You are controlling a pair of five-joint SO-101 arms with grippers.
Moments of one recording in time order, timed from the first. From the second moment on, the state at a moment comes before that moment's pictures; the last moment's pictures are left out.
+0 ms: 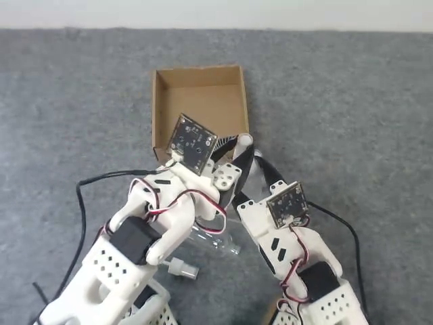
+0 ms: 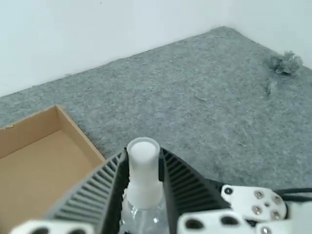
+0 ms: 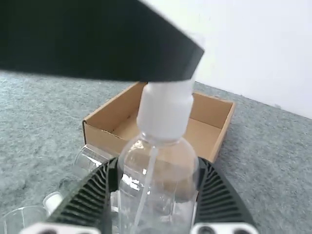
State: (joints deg) left arm 33.1 -57.5 51.6 45.1 9.1; right arm -32.4 -103.1 95.3 30.1 3.3
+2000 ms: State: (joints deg) left arm 29.5 -69.6 59.2 44.0 7.9; right arm -35.2 -103.2 95.3 32.0 3.9
